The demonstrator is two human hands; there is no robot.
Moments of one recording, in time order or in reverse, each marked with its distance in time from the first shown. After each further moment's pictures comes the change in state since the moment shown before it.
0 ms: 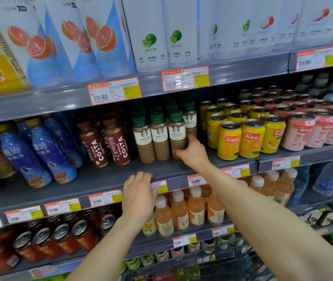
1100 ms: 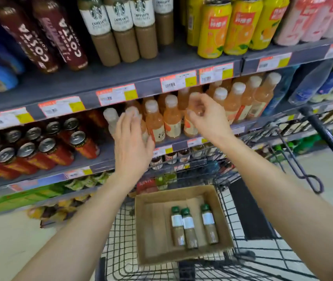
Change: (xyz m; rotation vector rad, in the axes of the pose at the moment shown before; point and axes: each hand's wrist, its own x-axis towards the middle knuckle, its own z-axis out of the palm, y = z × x) left_hand -0.110 0.025 0.068 -0.206 0.084 0.131; right_hand -0.162 0.106 -0.049 -0.121 -0.013 -0.025
